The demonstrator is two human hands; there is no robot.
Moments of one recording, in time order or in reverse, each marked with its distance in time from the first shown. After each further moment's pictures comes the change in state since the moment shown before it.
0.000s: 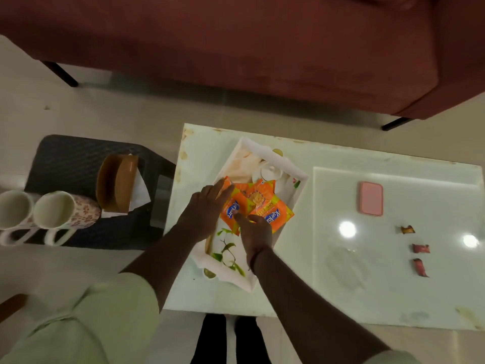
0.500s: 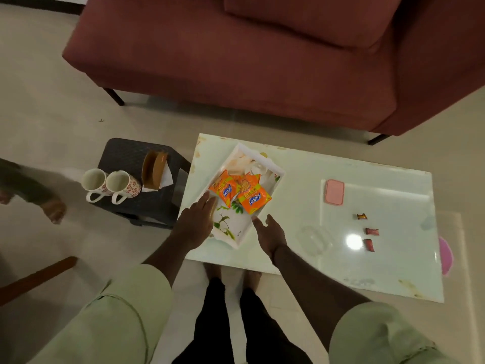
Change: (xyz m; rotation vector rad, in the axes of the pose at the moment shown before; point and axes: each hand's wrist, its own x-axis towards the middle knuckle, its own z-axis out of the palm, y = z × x) left_hand -0.157 0.105 -0.107 -0.152 -0.011 -0.278; right_hand -0.122 -0.002 -0.160 -0.489 -0.227 -0.154
